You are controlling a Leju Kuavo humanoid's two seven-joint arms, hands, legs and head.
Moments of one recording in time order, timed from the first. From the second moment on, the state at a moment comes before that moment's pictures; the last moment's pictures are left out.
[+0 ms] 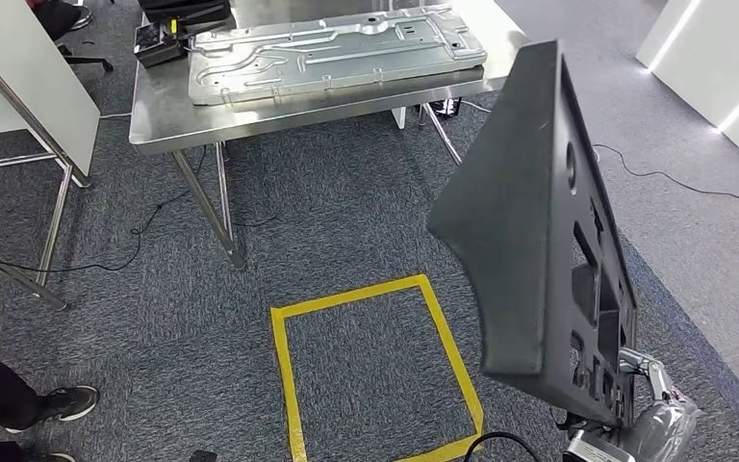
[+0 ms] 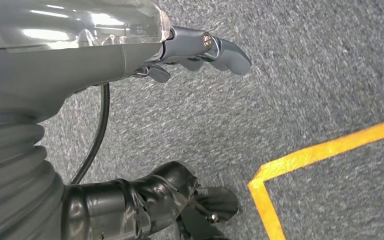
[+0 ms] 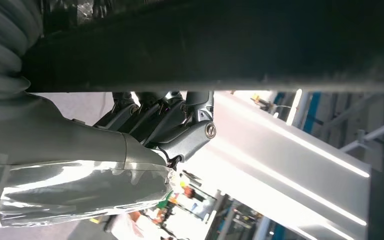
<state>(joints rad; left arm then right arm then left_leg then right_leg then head) -0.07 -0.24 1.04 -0.20 -1.25 0.27 -0.43 0.38 0.14 0.14 -1.88 0.69 -0.70 -0.54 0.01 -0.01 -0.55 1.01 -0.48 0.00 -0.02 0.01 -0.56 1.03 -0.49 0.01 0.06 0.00</state>
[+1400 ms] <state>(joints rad) -0.07 -0.24 1.04 -0.20 -1.25 0.27 -0.42 0.39 0.14 0.14 -1.88 0.69 -0.70 -0.54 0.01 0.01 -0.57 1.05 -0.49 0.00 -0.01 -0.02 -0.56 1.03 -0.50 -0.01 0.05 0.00</state>
